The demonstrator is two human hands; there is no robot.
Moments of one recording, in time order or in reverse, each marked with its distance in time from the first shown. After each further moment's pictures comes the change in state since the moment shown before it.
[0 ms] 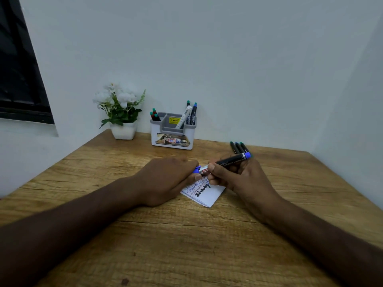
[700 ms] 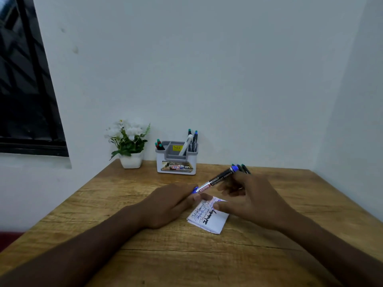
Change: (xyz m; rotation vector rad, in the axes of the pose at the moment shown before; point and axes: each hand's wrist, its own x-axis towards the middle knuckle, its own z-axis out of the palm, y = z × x) left_hand 0.001 -0.010 0.001 -0.291 0.058 0.027; right_hand 0.007 -0.022 -0.033 -0.798 -0.146 -0.324
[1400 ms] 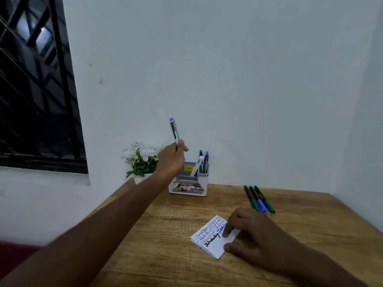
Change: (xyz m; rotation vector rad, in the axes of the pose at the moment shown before) left_hand 0.095 -0.031 -0.085 -0.456 0.780 -0.523; right_hand -0.003 0.018 0.011 -0.175 -0.287 -0.153
